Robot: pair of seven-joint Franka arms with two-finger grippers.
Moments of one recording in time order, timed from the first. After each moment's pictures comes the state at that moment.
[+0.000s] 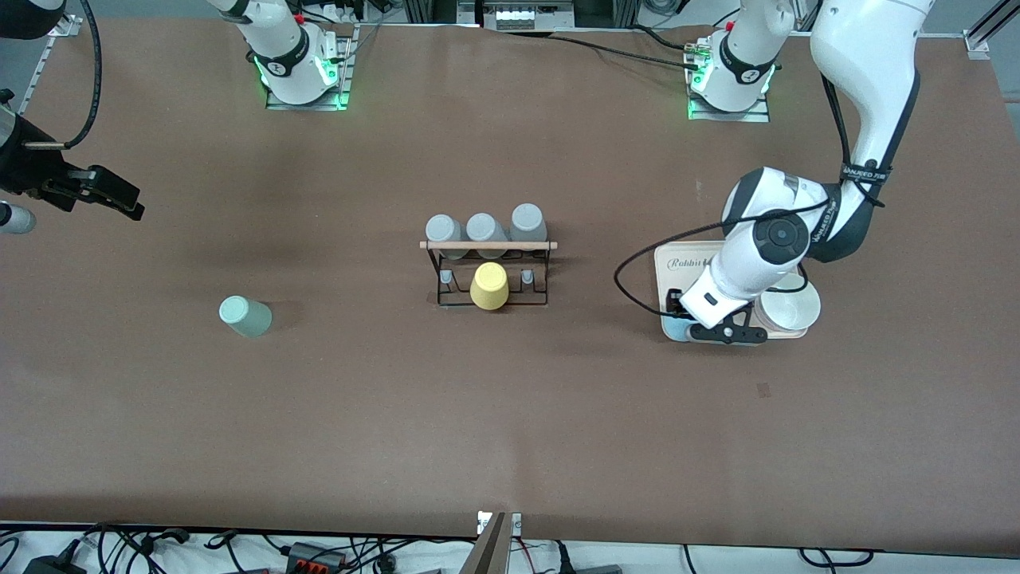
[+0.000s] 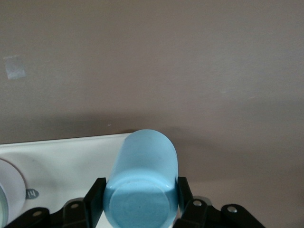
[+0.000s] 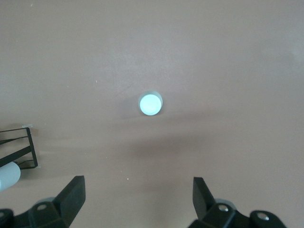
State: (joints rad) left arm -0.07 0.43 -0.27 -1.84 0.13 2.27 -0.37; right arm 0.09 0.04 -0.08 -1.59 -0.03 1.62 0.14
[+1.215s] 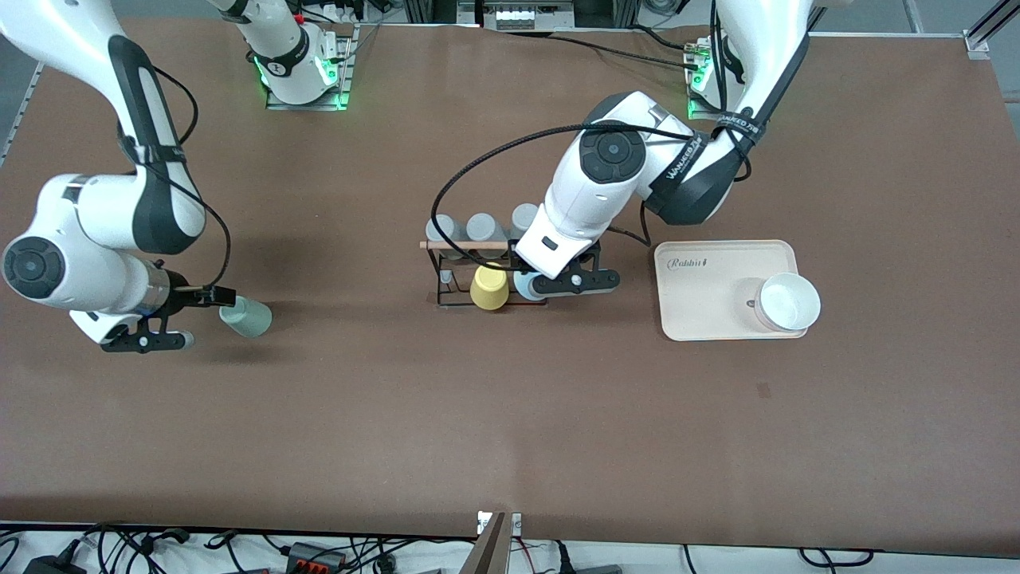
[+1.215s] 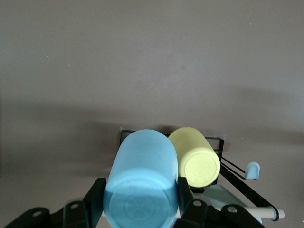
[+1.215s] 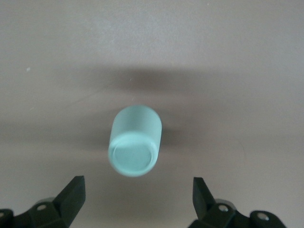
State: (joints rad) left arm -0.39 0.55 -0.34 -1.41 0.02 2.03 -0.83; right arm 0.05 0.47 -0.08 -1.76 -0.02 2.08 -0.08
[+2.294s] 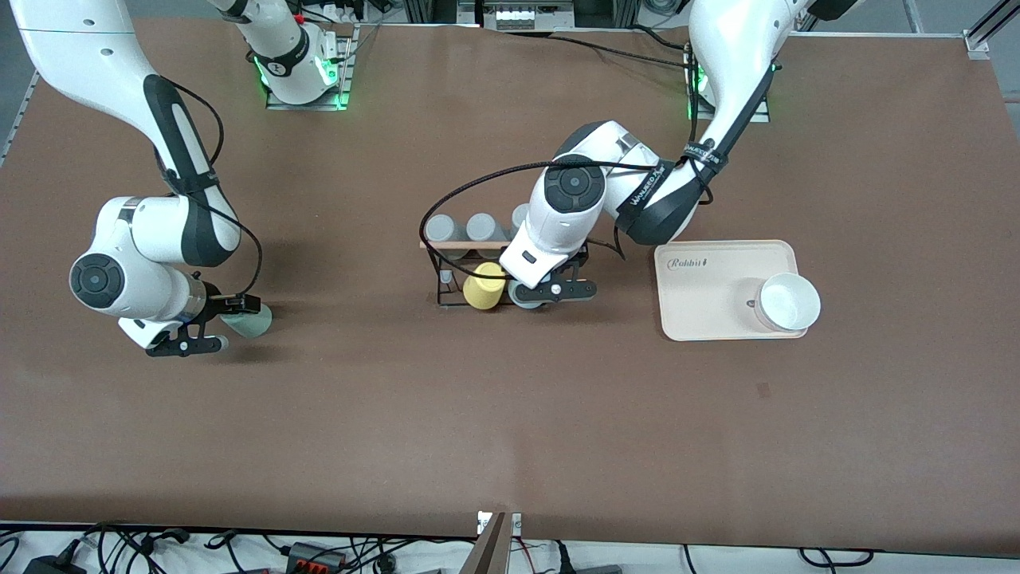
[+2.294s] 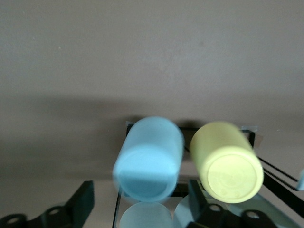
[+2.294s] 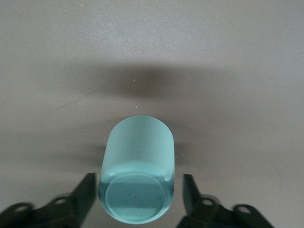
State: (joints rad) left arm -0.42 0.65 -0.33 -1.39 0.08 2.03 -0.83; right arm 0.05 0.53 -0.07 -1.82 -0.02 2.20 -0.08
